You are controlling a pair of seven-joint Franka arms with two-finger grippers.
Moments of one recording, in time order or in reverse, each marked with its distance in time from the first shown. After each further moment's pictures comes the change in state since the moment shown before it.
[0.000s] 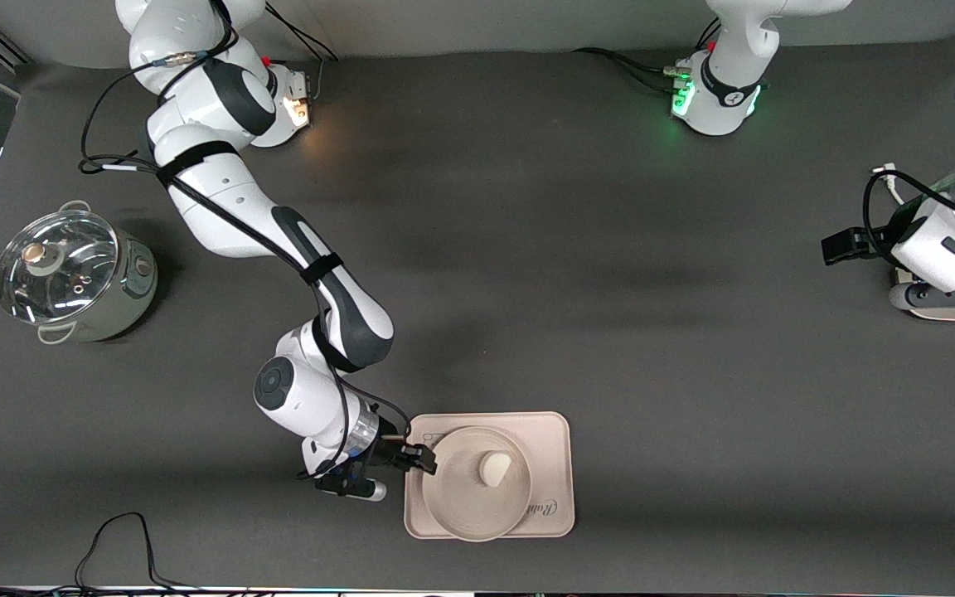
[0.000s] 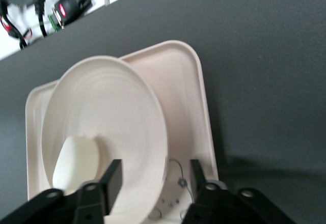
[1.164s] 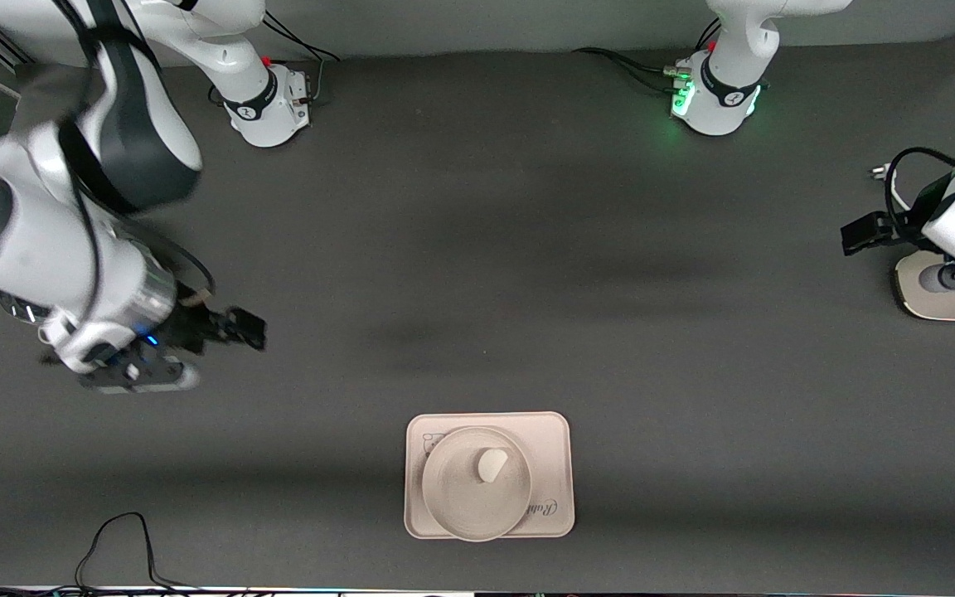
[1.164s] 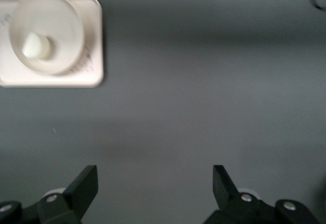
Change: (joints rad) left arm 0.006 -0.061 0.014 0.008 0.000 -0.021 0.001; right arm -0.189 -0.933 -0.103 -0.580 -0.047 -0.693 -0.195
